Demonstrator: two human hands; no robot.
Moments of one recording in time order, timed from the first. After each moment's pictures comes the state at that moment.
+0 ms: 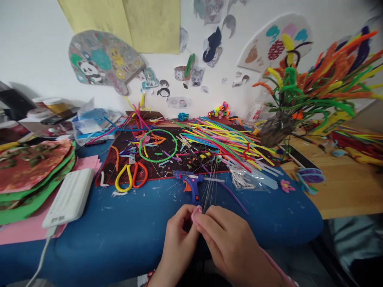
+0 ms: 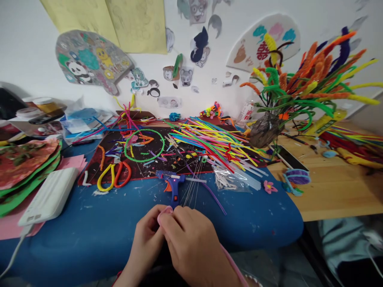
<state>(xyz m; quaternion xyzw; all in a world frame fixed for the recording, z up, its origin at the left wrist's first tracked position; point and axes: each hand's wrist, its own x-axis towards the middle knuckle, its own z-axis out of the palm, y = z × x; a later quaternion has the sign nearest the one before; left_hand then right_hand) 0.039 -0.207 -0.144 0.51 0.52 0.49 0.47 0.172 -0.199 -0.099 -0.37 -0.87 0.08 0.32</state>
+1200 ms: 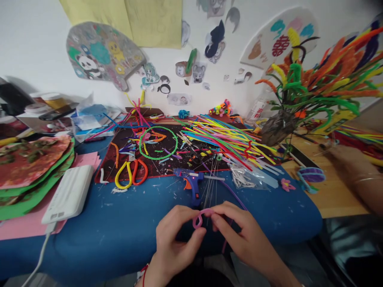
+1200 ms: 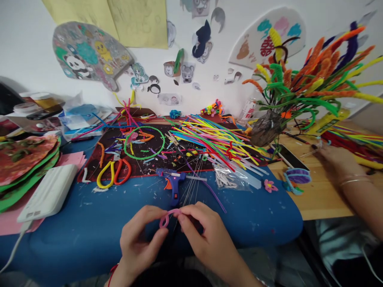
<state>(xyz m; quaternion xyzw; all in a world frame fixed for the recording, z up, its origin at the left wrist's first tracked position) 0.021 -0.208 -0.145 0.70 0.40 0.57 0.17 0.196 -0.193 -0.101 -0.47 -0.73 0.40 0.30</state>
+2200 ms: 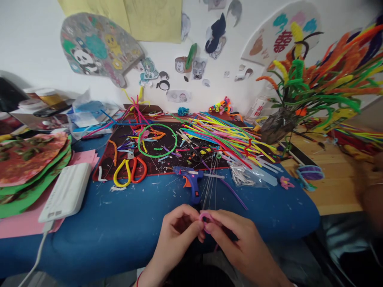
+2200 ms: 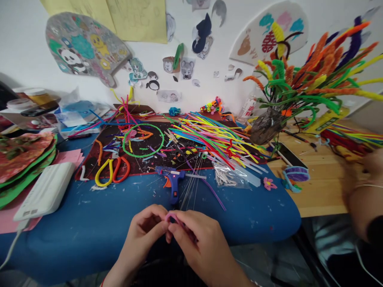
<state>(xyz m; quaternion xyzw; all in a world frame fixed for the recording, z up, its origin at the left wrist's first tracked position) 0.028 -0.210 -0.146 0.40 0.36 0.53 0.65 0.190 -0.204 -0.109 -0.43 -0.76 0.35 0.35</state>
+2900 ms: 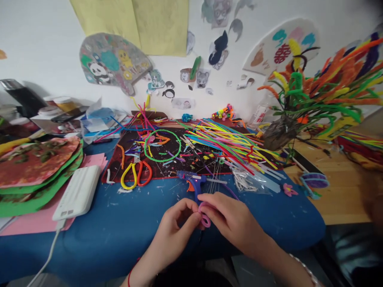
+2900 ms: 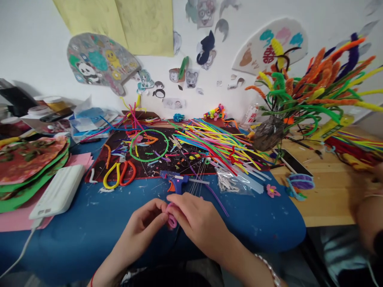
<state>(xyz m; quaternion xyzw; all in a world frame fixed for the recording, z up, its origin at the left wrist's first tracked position) 0.011 -0.198 -0.109 0.50 0.42 0.47 0.60 0.184 -0.167 -0.091 -0.33 -0.86 0.19 0.34</state>
